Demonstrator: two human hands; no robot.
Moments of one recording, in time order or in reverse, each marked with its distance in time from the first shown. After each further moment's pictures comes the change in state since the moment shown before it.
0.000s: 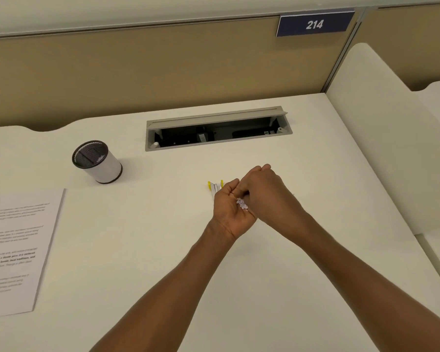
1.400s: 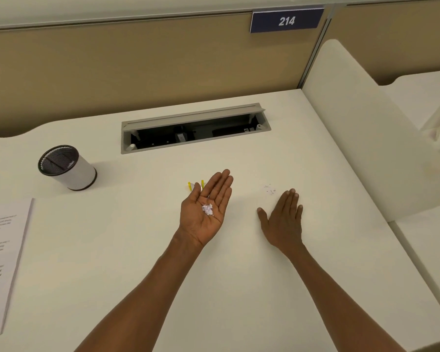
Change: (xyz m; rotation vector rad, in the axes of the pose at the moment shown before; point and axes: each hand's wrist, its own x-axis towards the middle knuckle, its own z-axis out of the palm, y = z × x) left_hand -0.017 0.016 -0.019 0.000 -0.089 0.105; right_hand -0.023 0.153 0.135 -0.088 0.133 0.509
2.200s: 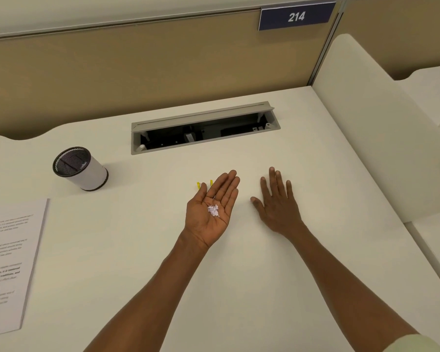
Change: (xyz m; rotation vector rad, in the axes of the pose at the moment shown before) left_hand -0.007 0.008 0.002 0.028 0.029 -0.001; right_hand 0.042 -0.017 0.003 -0.181 0.015 -0.429
